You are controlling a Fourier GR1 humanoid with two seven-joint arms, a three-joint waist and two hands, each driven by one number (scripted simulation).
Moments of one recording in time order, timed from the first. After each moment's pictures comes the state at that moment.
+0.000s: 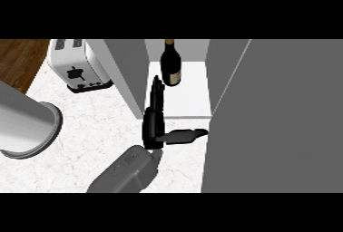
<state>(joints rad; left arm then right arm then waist) -0.53 0.01 -0.65 -0.96 0.76 0.67 -0.76 -0.10 -0.05 0.05 -2.43 -0.16 0.14 0.61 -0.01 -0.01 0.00</state>
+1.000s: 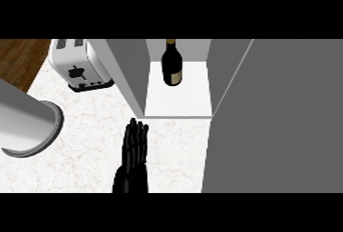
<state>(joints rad) -0.06 0.18 -0.85 -1.72 0.51 0.88 -0.60 -0.07 -0.07 0.08 -2.45 -0.16 0.14 0.64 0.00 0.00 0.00</state>
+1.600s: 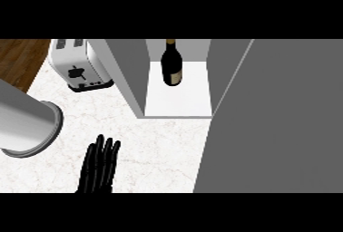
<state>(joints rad) 0.12 0.44 -0.82 -1.97 0.52 0.72 -0.58 -0.02 -0.09 0.11 -2.43 -0.18 0.25 0.63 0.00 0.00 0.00</state>
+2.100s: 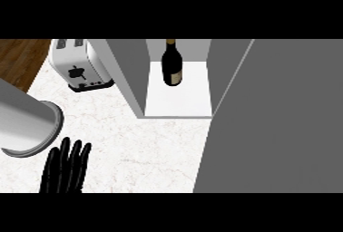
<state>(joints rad) 0.24 0.57 -0.69 -2.07 0.59 0.61 -0.60 0.05 -0.02 0.26 -2.43 -0.21 0.25 0.72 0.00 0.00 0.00</state>
